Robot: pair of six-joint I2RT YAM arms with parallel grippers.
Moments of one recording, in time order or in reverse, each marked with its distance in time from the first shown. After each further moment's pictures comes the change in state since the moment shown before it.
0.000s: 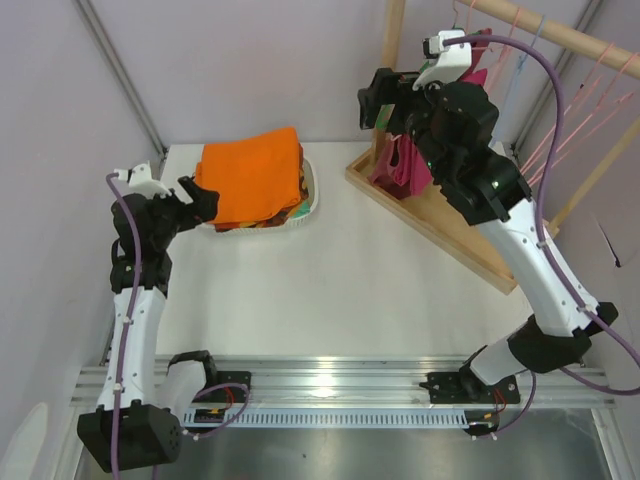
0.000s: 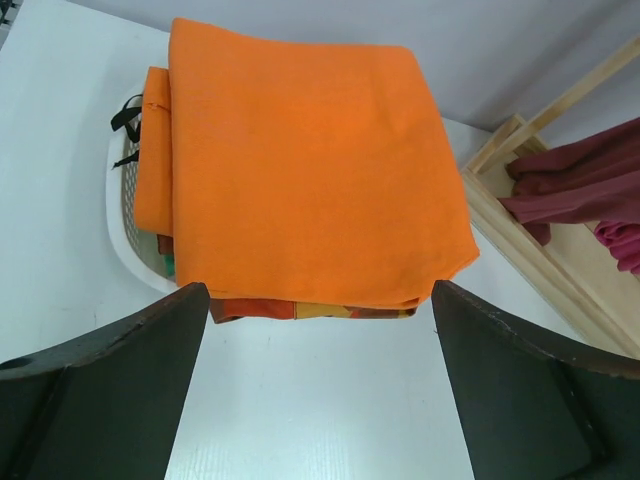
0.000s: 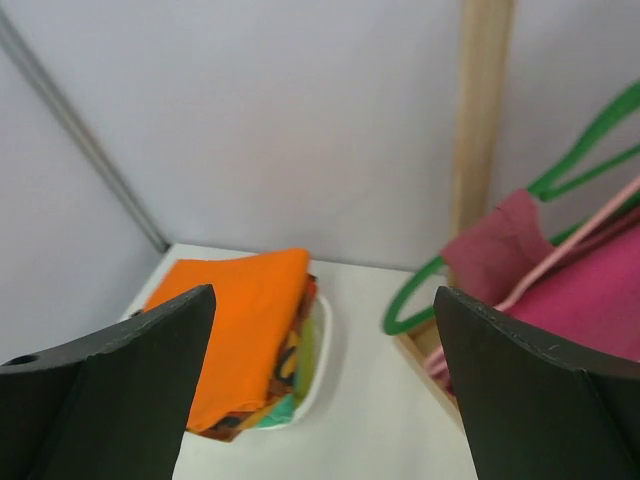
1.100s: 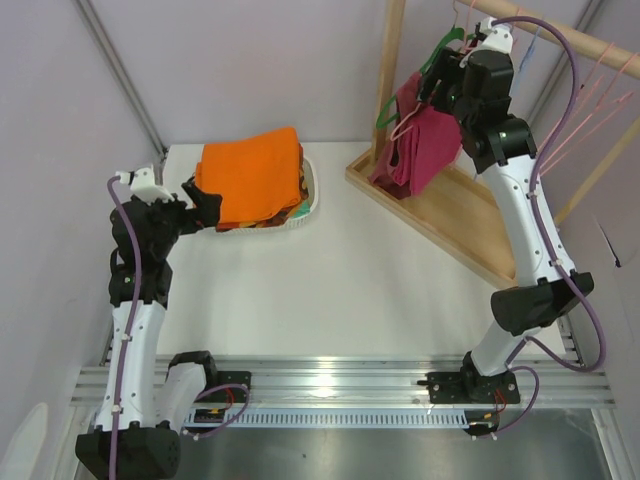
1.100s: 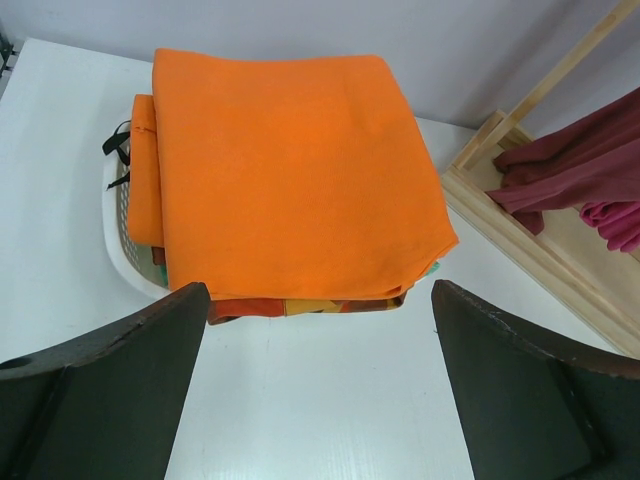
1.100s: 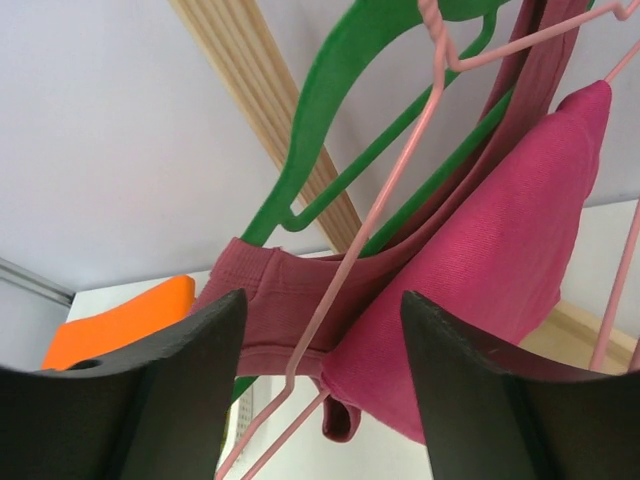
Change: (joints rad) left arm -0.042 -0.084 -0.003 -0.023 -0.005 0.058; right arm -0.452 0.206 0.071 -0.105 -0.178 0.201
